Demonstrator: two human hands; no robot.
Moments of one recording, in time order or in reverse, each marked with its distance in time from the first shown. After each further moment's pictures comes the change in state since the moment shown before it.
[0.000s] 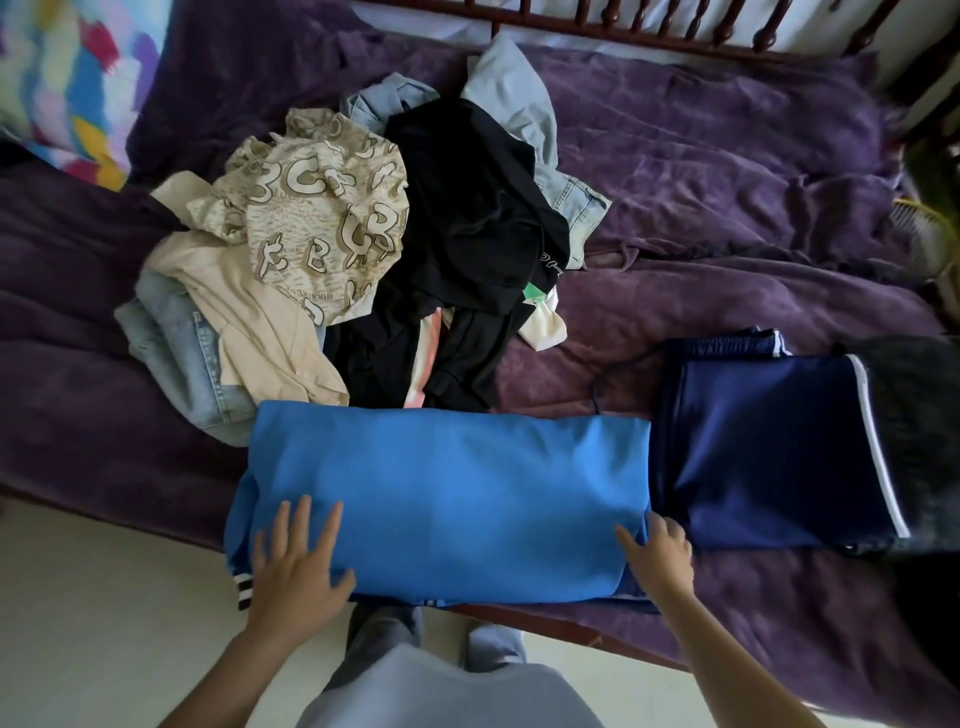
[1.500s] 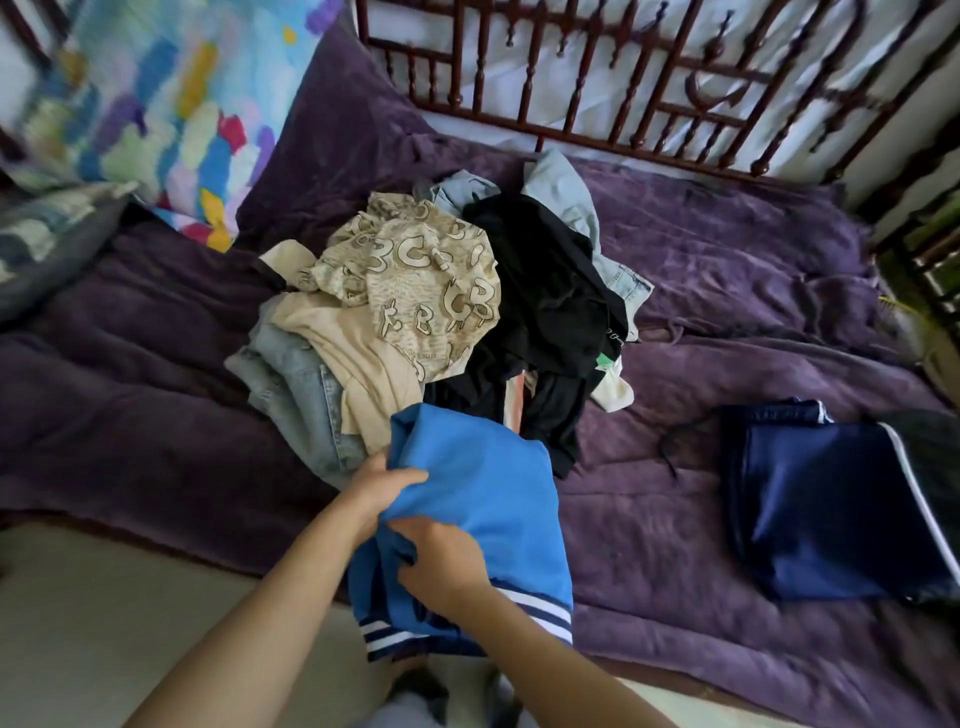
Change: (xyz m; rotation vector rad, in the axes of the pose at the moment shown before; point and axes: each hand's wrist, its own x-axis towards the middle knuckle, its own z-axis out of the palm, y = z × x) left_hand 0.071 -0.089 -0.131 -1.550 -0.133 -0.215; right_hand -0.209 -0.330 0.112 -0.165 -0.206 -0.790
